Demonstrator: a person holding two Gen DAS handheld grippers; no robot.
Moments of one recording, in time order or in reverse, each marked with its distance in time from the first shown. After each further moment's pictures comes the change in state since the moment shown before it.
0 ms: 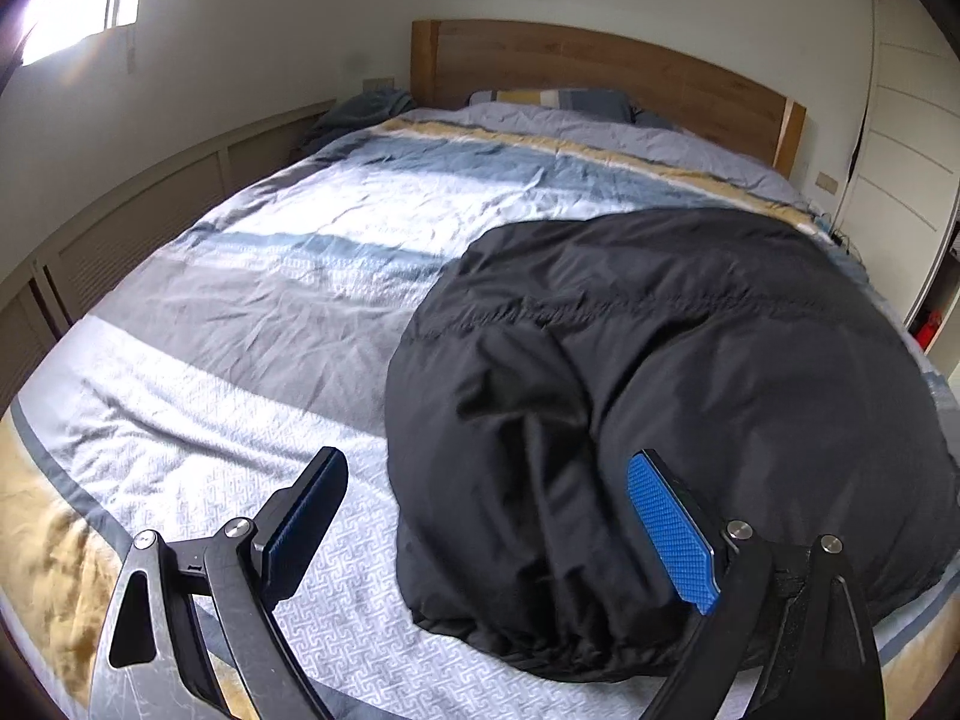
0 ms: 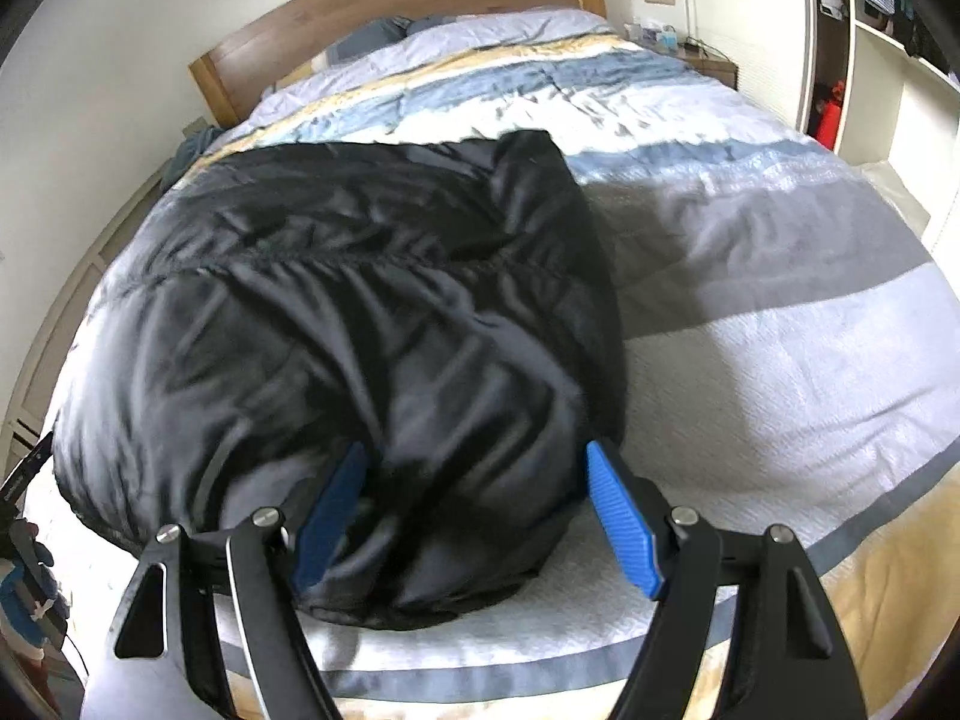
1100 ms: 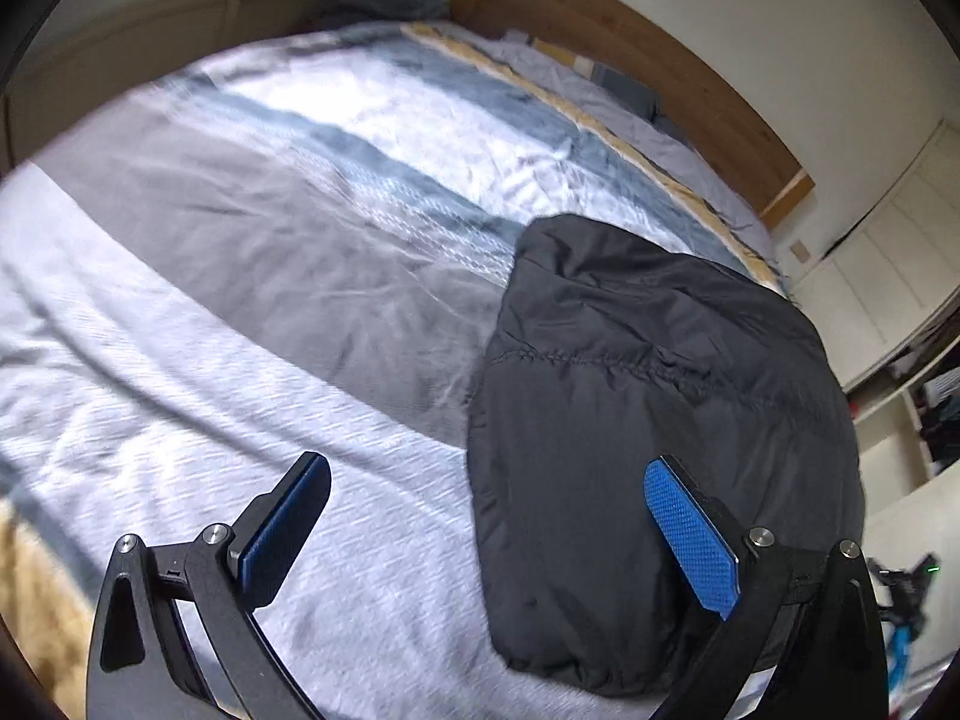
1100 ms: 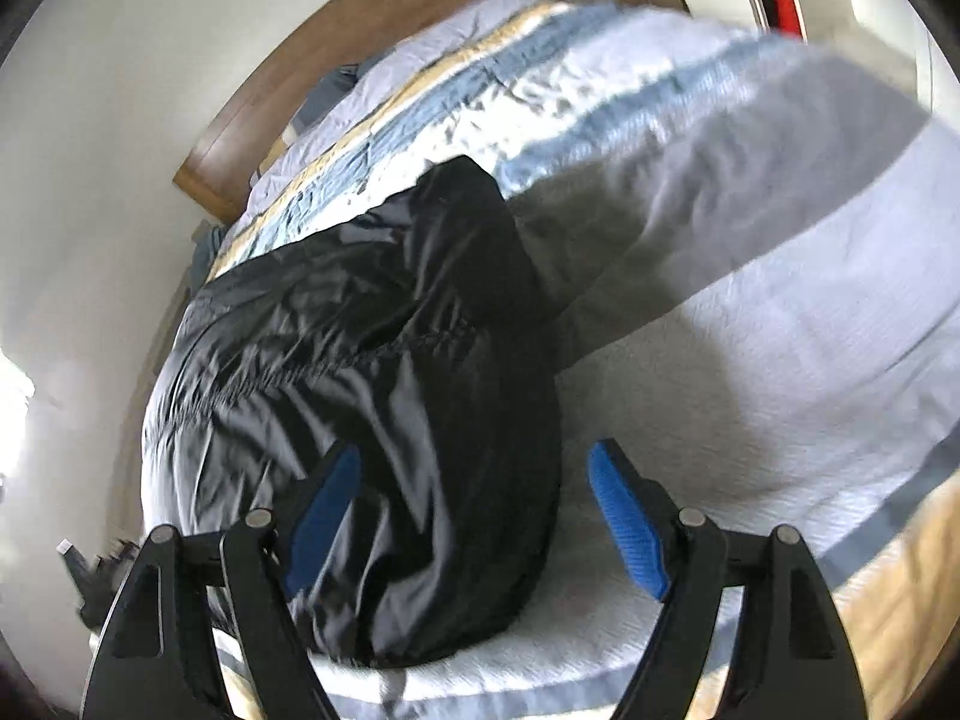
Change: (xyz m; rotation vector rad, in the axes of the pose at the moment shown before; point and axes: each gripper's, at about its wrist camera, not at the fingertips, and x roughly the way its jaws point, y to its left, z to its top) left arm 0.057 0.119 0.029 -0.298 0.205 -0.284; right arm 0.021 -0.102 0.017 0.371 0.025 0.222
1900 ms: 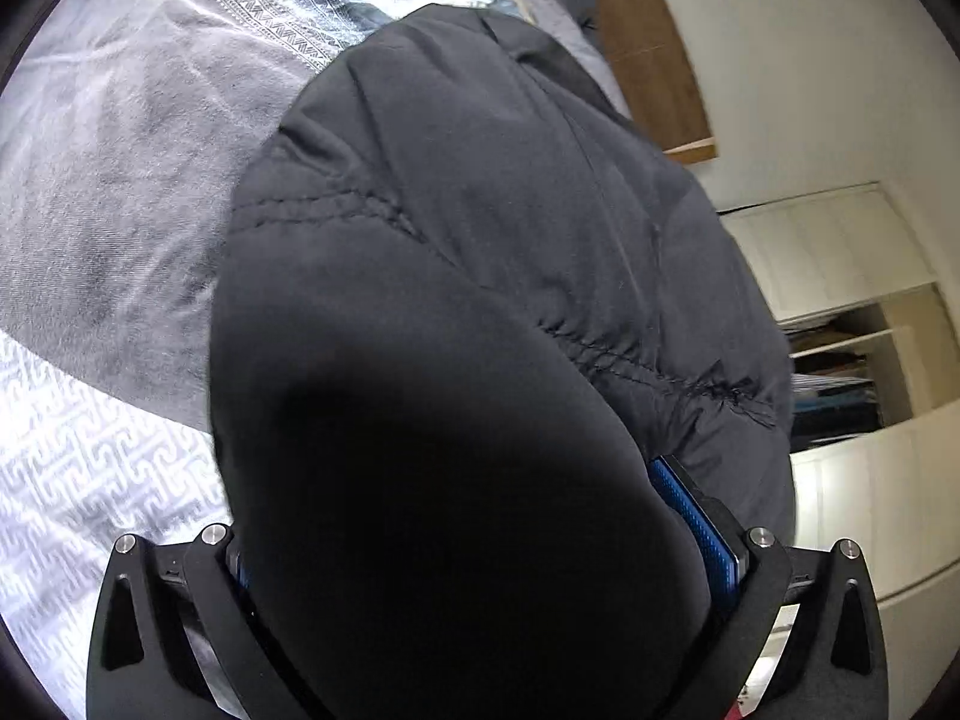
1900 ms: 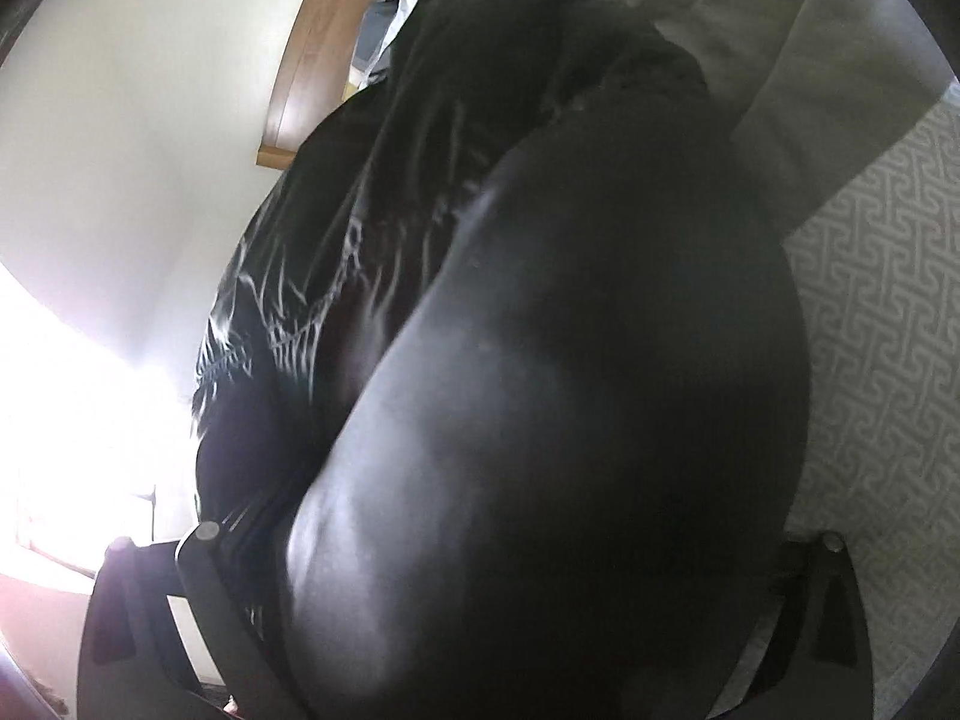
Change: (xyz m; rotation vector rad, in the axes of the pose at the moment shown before) left arm 0.119 -0.029 -0.014 -0.165 0.306 -0.450; right arm 0.120 -0.001 -0.014 0.133 0.244 0.364
